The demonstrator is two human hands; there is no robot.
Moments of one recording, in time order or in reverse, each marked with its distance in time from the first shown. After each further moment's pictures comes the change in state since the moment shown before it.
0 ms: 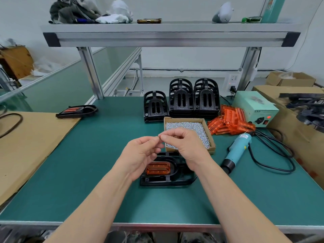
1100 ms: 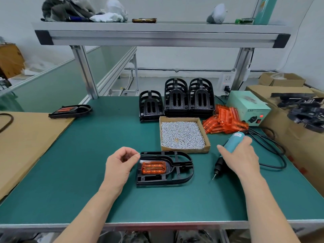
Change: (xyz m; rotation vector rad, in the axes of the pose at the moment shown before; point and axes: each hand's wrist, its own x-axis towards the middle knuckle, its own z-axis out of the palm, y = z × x) left_hand -0.001 -0.049 -0.059 0.452 0.271 0.404; right_hand -0.023 0.049 -0.141 -0.951 0.618 0.413
